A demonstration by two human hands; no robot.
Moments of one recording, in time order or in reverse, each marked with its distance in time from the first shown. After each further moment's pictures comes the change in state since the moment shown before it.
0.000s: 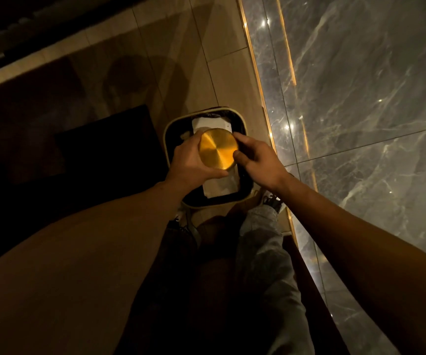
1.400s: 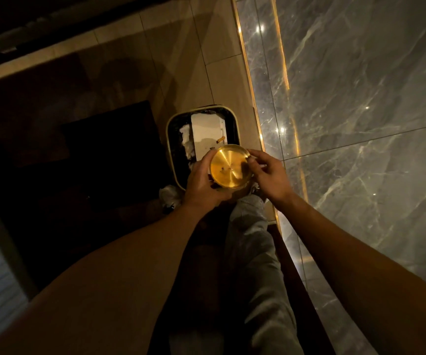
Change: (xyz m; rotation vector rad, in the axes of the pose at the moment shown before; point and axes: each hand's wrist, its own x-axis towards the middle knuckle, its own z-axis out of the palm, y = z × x) left_hand -0.110 0.037 0.021 -0.351 -0.058 -0.080; right_hand -0.093 -0.012 -0.010 0.108 0.210 0.117
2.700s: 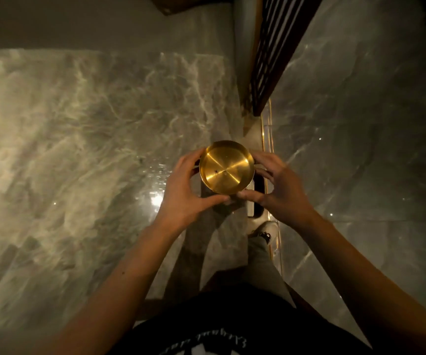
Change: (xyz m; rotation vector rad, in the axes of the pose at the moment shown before) left_hand -0.356 0.087 -0.300 -0.118 0.396 0.613; right_hand -0.326 -0.327 0.137 -0.493 -0.141 -0.714
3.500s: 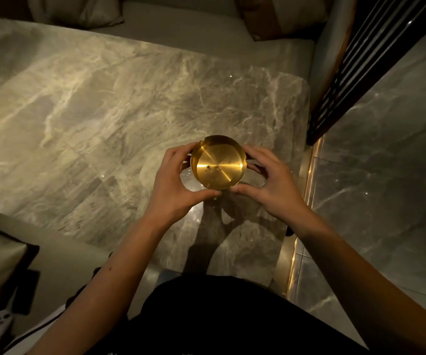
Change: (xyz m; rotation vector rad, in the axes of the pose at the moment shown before) left_hand -0.125 0.009 -0.106 0.063 0.385 -0.045; right_hand -0.020 -0.110 0.086 0.076 -0.220 -0.225
